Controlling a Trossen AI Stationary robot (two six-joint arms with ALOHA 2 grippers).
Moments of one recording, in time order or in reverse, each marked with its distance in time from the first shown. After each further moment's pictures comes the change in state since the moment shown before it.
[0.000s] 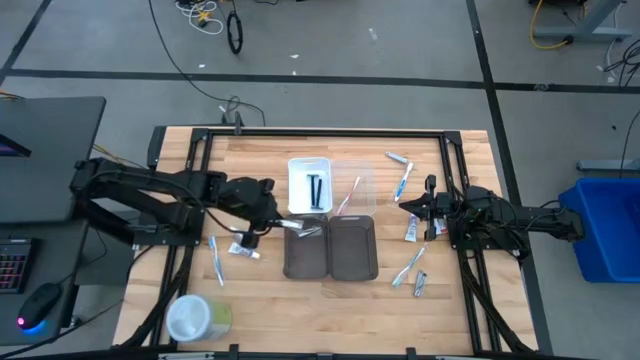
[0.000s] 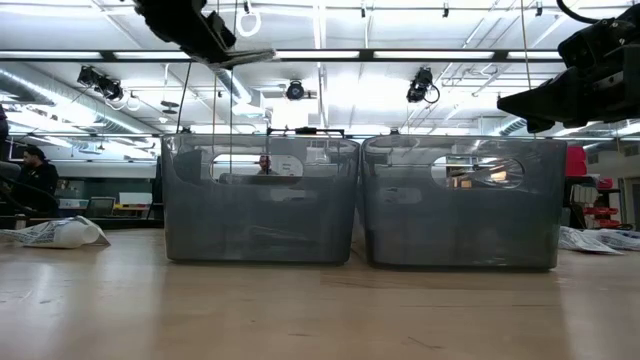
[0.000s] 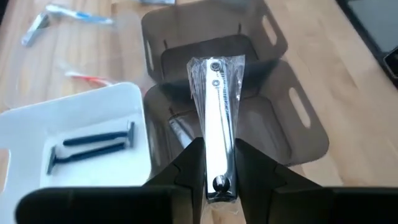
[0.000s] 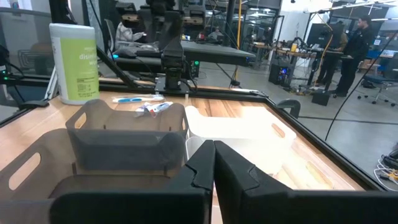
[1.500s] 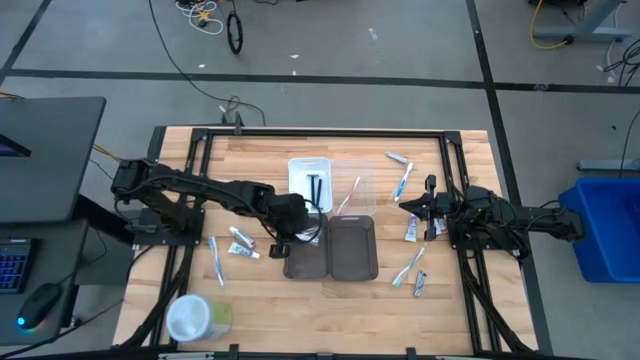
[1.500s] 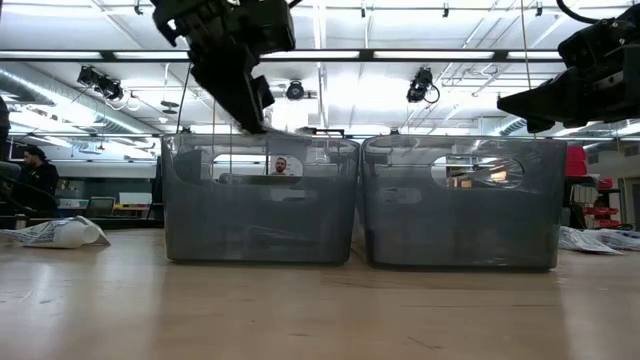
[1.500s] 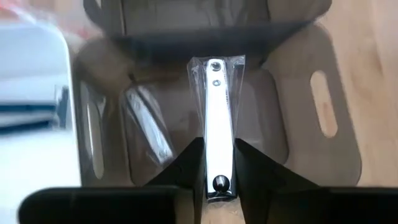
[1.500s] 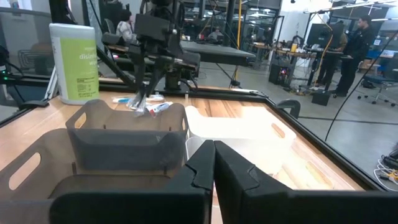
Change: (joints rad) left arm 0.008 0.406 0.165 -0.045 0.091 -0.137; right arm 0.000 0.000 0.000 0.001 0.000 0.000
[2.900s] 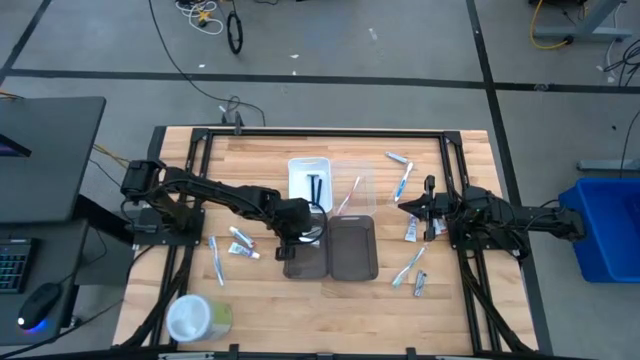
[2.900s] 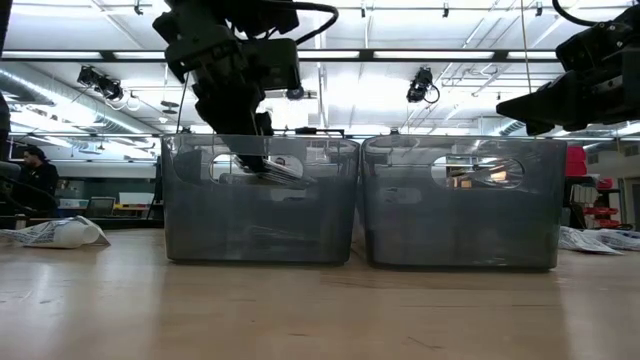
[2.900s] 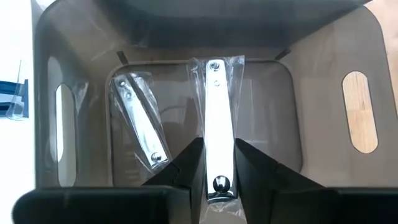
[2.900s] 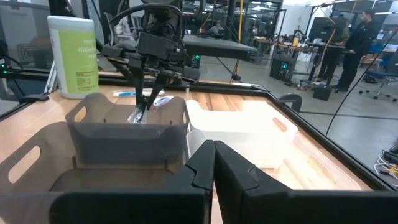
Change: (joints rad) left arm 0.008 0.081 -0.062 0.121 0.024 -0.075; right arm 0.000 0.026 0.000 0.000 0.000 0.000
